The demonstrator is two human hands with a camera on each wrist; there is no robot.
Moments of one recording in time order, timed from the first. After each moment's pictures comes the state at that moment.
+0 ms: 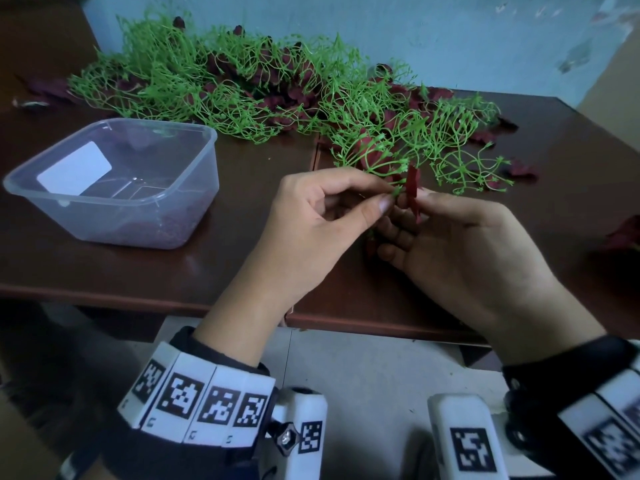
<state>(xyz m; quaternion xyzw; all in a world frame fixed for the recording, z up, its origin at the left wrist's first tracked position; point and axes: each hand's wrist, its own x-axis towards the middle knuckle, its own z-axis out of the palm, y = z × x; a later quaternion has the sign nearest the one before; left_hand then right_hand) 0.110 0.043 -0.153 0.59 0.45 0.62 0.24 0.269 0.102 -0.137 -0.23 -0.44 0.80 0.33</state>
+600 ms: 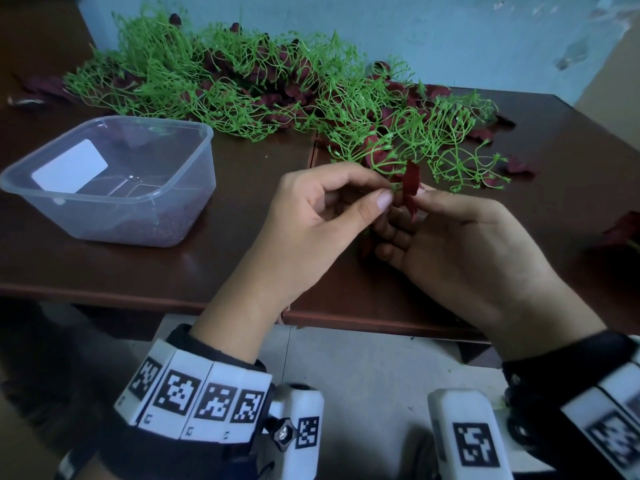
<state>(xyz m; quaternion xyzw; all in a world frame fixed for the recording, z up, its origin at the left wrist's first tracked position) 0.111 0.041 -0.151 0.61 0.44 0.61 0.24 0.272 0.102 -0.135 -0.23 -0.43 0.81 0.32</state>
